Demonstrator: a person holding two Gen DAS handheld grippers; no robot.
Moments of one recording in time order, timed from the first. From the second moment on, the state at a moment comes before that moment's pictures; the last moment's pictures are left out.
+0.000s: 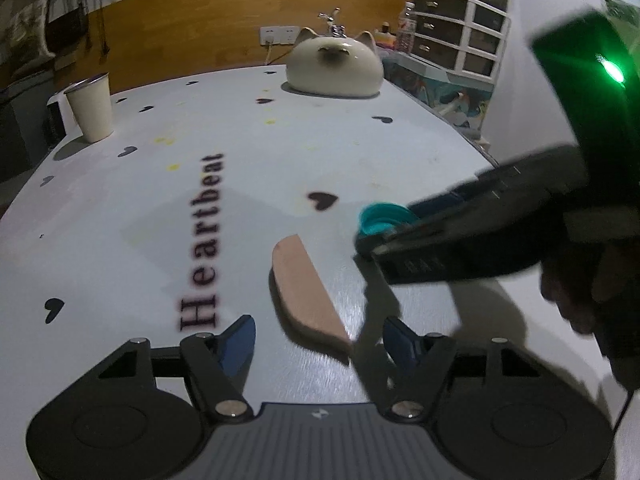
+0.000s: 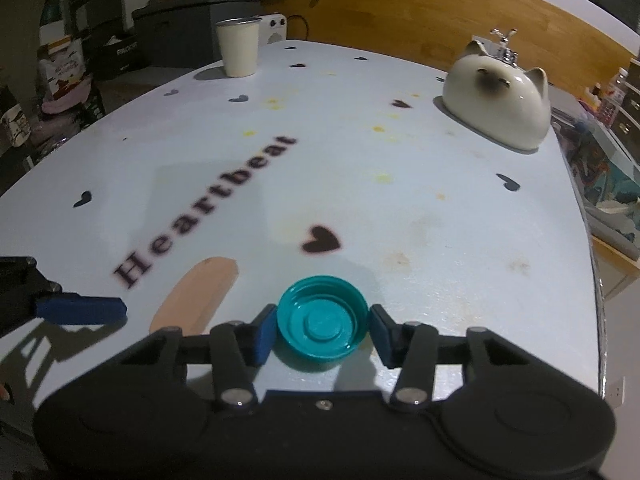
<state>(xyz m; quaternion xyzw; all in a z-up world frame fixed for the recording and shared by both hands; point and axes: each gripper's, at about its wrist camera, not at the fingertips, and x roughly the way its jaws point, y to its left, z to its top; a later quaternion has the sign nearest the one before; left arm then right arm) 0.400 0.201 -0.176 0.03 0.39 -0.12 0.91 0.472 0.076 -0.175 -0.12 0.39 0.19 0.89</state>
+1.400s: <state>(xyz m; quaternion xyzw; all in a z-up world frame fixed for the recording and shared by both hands) 0.359 0.195 -0.145 -0.02 0.41 -0.04 0.91 0.374 0.011 -0.156 -0.05 0.43 0.10 0.90</state>
